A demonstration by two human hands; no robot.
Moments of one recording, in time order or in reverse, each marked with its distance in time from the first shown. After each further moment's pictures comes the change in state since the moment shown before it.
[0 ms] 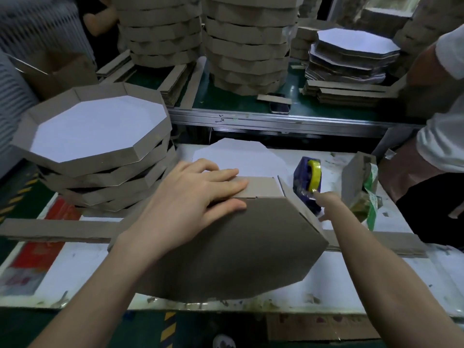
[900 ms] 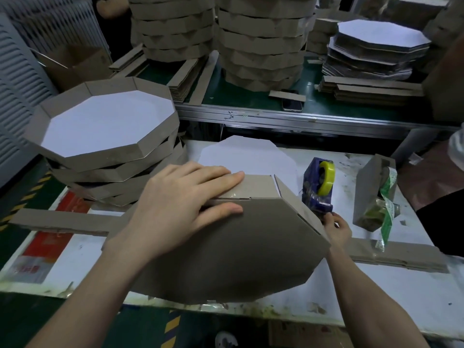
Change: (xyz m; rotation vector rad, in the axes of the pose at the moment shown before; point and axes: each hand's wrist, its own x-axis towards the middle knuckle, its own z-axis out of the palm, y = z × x) left_hand -0.002 -0.008 0.010 0.165 0.115 -0.036; right_hand -0.005 0.075 0.038 0.545 0.256 -0.192
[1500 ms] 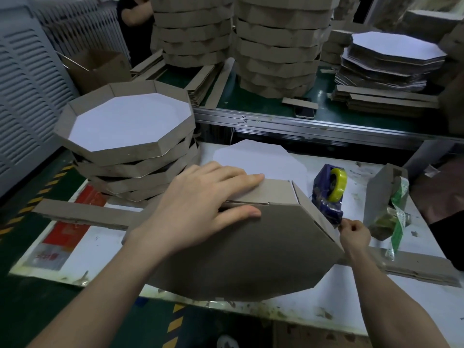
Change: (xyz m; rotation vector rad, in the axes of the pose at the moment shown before) left_hand -0.007 0.006 -0.009 -0.074 -0.048 -0.023; right_hand 0.032 0.003 -0.017 -0.292 -0.069 -0.124
